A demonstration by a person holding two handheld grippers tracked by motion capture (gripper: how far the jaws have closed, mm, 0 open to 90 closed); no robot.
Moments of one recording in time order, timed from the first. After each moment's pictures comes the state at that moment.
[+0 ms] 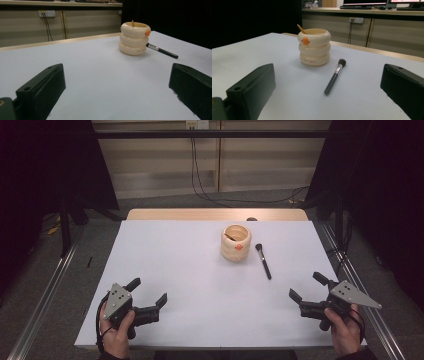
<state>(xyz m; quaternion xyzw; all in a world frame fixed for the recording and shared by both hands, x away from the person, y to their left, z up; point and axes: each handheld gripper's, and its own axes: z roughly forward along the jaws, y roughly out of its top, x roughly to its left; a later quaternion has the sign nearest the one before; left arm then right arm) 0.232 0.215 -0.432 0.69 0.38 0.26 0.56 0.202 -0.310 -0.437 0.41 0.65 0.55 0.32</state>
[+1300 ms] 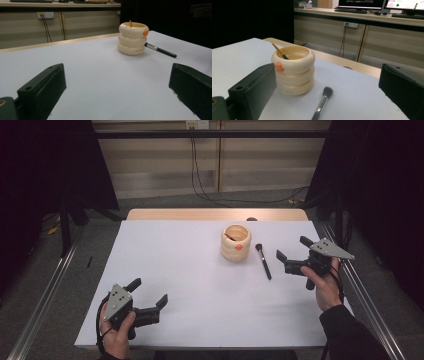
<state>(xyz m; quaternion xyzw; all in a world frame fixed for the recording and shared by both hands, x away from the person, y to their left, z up) 0.230 0.215 -0.432 0.70 0.37 0.26 0.56 0.307 -0.296 -0.409 0.41 0.66 0.53 0.35</state>
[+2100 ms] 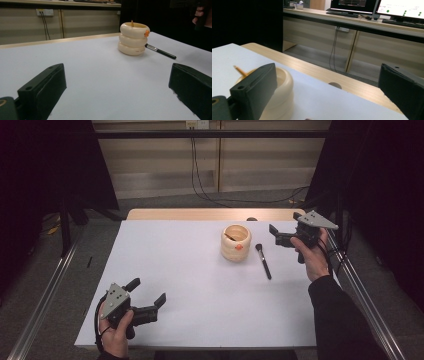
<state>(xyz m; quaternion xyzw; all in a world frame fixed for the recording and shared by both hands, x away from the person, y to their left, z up) 0.234 0.220 -0.434 0.69 0.38 0.25 0.56 0.381 -0.286 -0.387 0.41 0.66 0.51 0.38</state>
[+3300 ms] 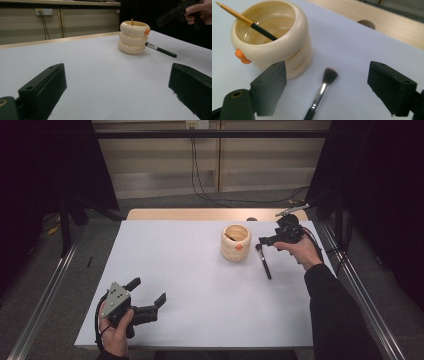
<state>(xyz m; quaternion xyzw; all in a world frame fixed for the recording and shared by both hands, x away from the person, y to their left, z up) 0.236 0.220 -0.435 0.69 0.38 0.25 0.57 0.429 -0.269 -0.401 0.48 0.80 0.34 0.15</state>
